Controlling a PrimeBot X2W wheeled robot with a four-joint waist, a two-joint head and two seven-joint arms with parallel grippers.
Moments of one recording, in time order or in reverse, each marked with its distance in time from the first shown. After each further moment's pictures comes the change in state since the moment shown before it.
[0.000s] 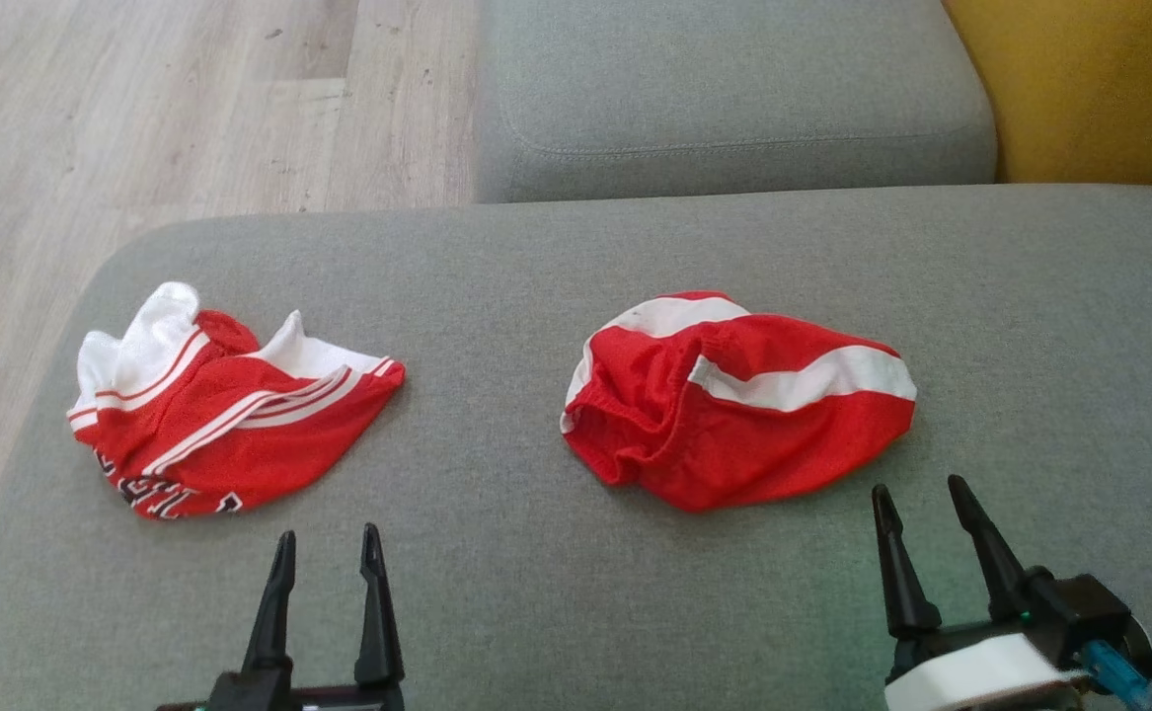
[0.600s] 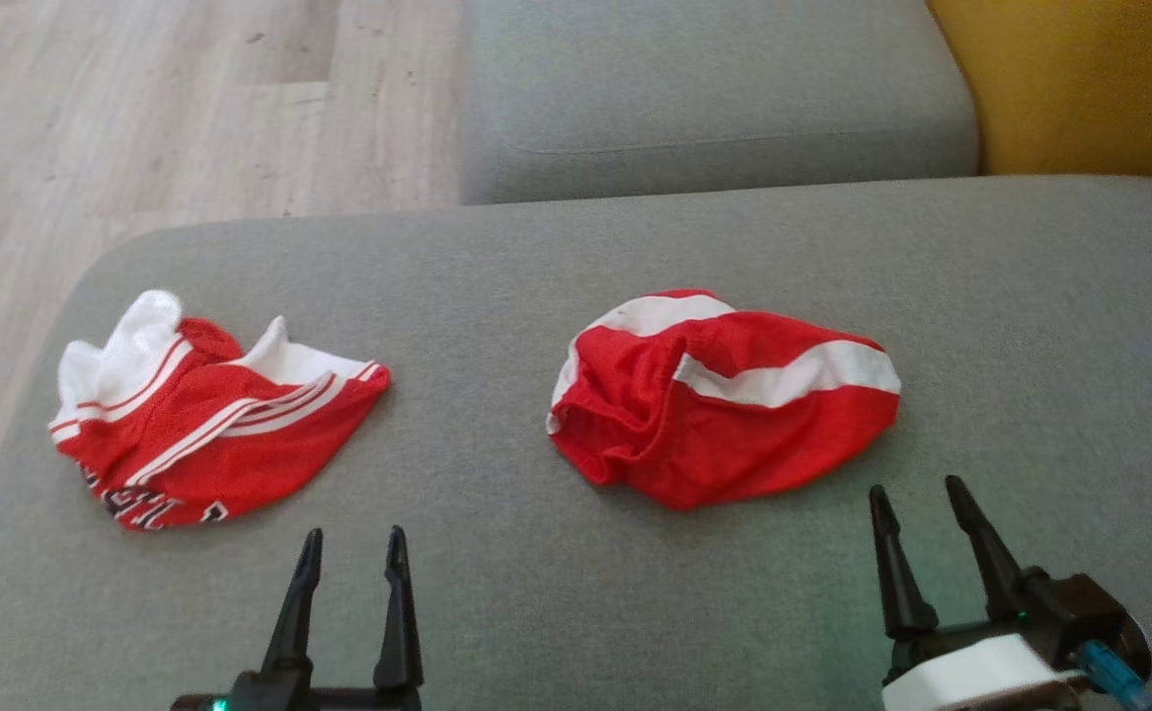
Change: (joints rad) left arm -0.002 0.000 -0.021 0.002 0.017 -0.041 0.000; right arm 0.002 0.000 -0.003 0.001 -0.009 0.000 0.000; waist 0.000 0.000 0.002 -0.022
